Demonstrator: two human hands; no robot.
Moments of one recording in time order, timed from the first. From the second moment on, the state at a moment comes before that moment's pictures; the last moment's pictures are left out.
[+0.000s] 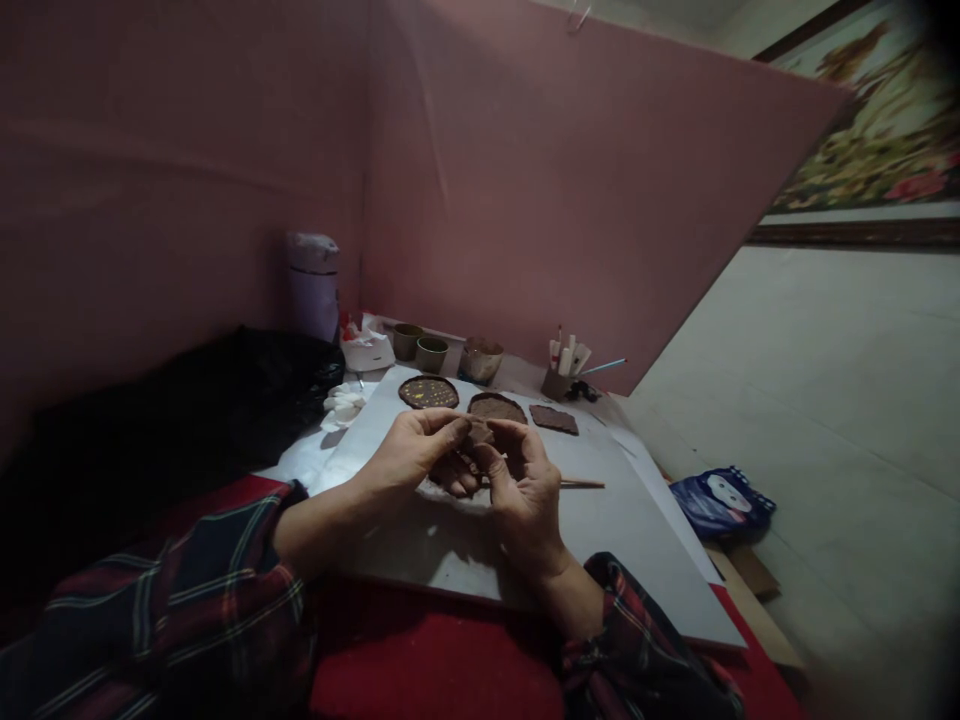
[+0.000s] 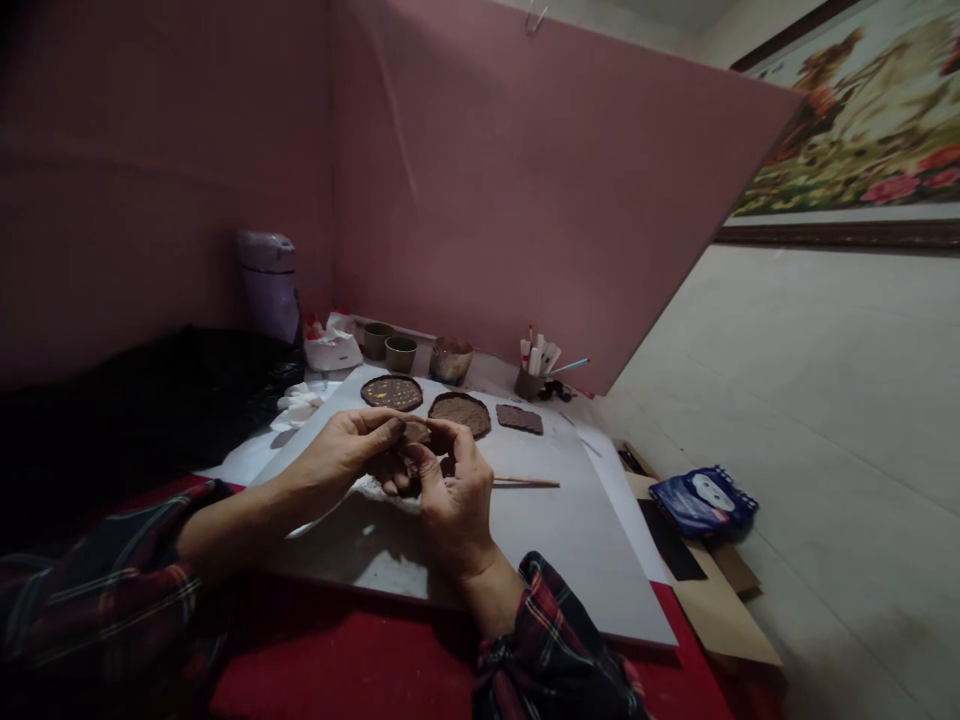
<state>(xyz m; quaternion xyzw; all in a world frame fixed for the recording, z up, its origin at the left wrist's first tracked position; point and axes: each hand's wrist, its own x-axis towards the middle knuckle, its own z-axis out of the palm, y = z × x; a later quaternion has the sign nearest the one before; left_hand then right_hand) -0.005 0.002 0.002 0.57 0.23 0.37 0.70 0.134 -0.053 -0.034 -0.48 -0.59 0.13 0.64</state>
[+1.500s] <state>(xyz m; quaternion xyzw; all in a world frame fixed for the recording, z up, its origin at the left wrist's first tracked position) -0.004 0.013 0.000 0.70 0.21 0.50 0.47 0.137 -0.043 -0.038 -0.46 -0.62 0.14 0.62</state>
